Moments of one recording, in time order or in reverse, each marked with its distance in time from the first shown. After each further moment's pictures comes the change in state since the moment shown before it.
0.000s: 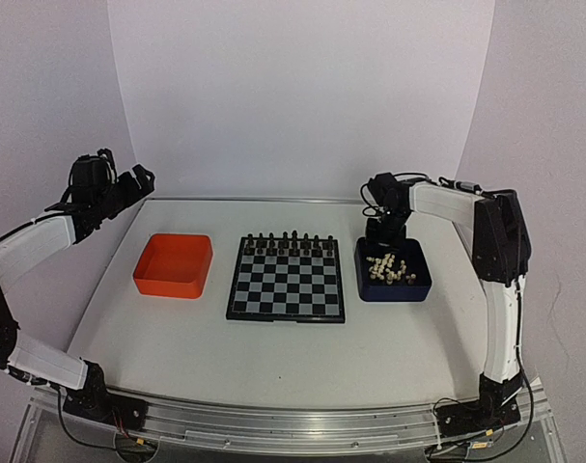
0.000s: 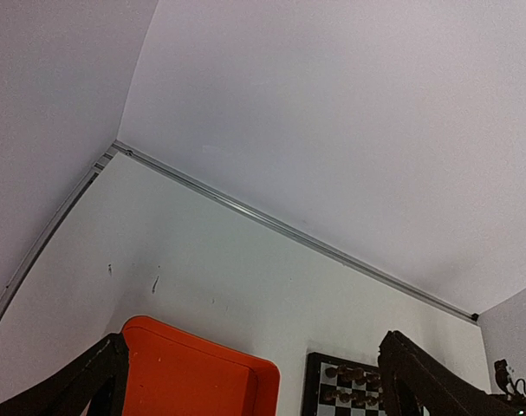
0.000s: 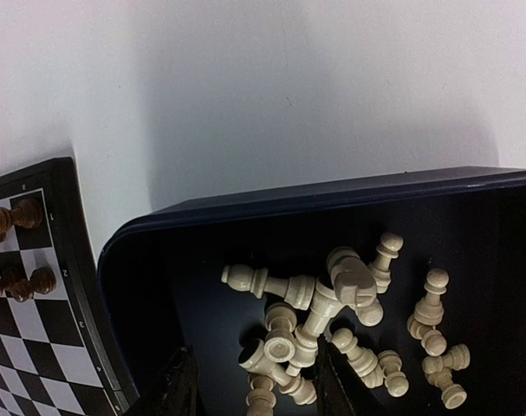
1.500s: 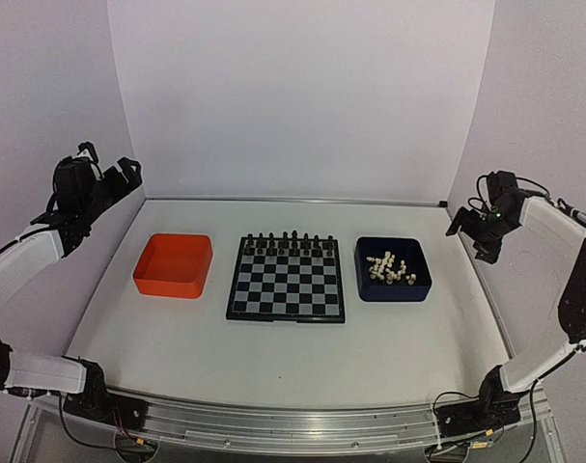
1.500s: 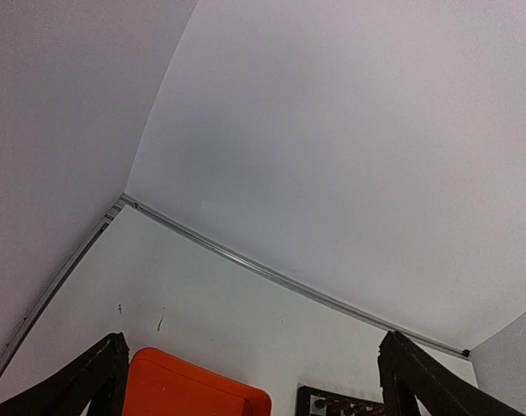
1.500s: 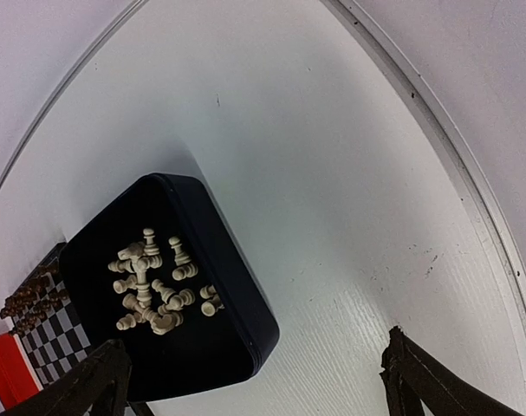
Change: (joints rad) left arm 0.000 -0.146 -0.071 0.079 -0.075 0.008; right arm -0.477 -0.688 -0.566 0.096 -0.187 0.009
